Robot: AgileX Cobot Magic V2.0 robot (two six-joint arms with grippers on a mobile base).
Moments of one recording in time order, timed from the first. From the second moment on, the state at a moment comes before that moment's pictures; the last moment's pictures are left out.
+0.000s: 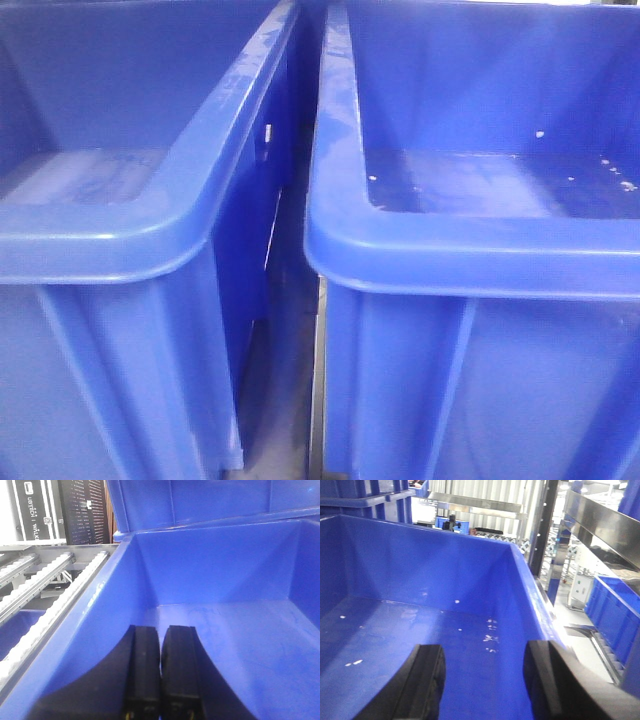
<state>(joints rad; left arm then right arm) -0.05 0.00 0.01 -0.08 -0.01 0.09 -0.01 -0.02 0.00 0.07 0.00 -0.14</state>
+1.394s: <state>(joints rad) -0.05 0.00 0.01 -0.08 -0.01 0.09 0.02 -0.02 0.00 0.14 -0.01 -0.09</state>
